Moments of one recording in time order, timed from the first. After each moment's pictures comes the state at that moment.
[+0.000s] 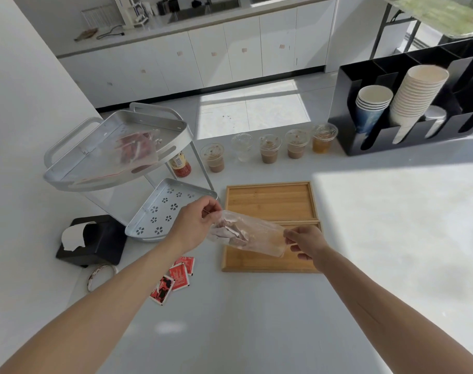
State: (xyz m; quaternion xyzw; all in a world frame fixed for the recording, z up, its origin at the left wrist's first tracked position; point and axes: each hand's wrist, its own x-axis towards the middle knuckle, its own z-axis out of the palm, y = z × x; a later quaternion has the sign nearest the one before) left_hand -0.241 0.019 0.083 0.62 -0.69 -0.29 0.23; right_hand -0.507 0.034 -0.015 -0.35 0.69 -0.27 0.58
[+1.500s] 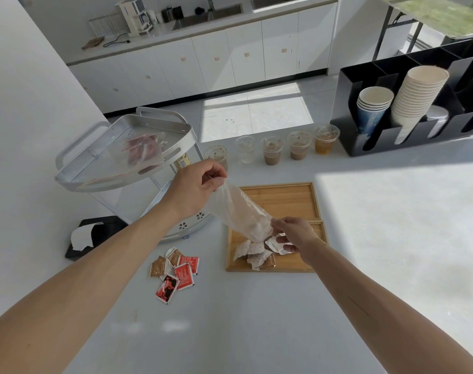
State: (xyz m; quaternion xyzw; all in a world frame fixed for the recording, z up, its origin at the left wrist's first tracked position) left_hand -0.256 0.003 0.168 0.57 -0.75 -0.23 0.26; right_hand -0.477 0.029 0.016 -0.33 0.62 -0.31 0.63
